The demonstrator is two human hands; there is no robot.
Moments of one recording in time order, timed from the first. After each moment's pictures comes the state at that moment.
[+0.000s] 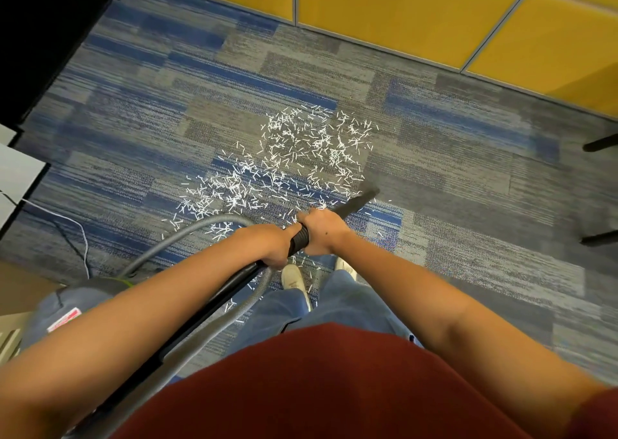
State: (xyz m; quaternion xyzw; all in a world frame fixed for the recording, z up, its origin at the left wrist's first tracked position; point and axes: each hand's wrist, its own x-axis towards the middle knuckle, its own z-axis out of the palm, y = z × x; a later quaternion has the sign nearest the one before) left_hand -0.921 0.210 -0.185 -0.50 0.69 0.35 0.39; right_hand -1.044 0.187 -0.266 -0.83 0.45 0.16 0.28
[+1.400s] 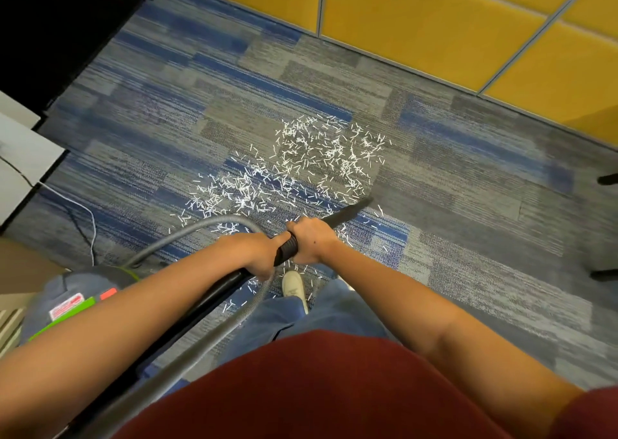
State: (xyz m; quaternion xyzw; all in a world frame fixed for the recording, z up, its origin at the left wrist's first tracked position) left_hand -0.884 0.220 -0.190 -0.52 0.67 0.36 0.38; right_hand -1.009 0.189 -0.262 -0.85 0.42 0.17 0.28
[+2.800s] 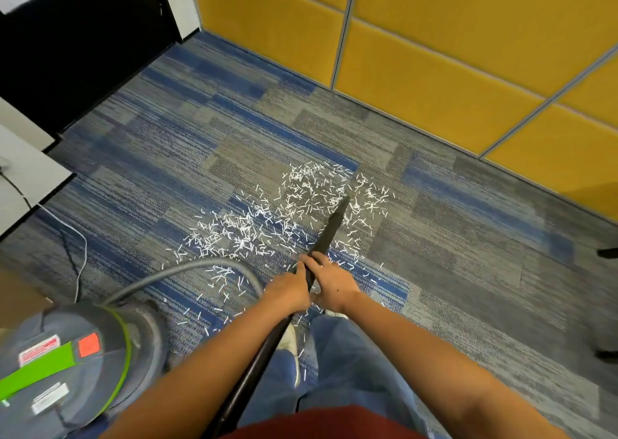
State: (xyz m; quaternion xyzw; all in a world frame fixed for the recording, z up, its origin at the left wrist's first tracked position) left_hand -0.917 0.168 -0.226 -0.67 0.58 0.41 0.22; right_hand -1.033 0.136 -0.306 -0.82 0.46 0.15 0.29
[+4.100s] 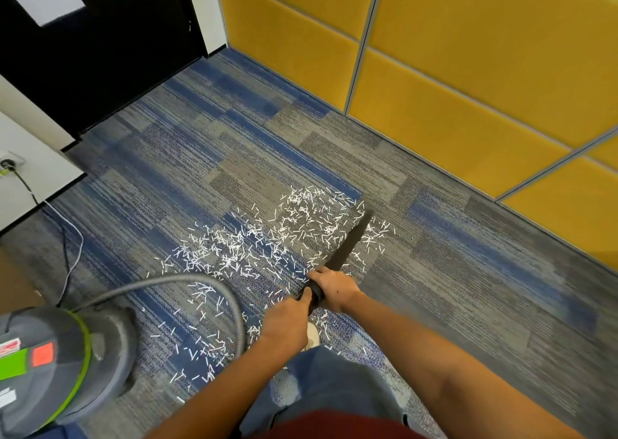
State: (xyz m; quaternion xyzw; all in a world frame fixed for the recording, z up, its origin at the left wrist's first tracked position) left_hand -1.022 0.089 -0.220 -0.73 0.59 0.32 0.15; right_hand -1.120 -0.017 -0.324 -0.87 0.36 0.22 0.26
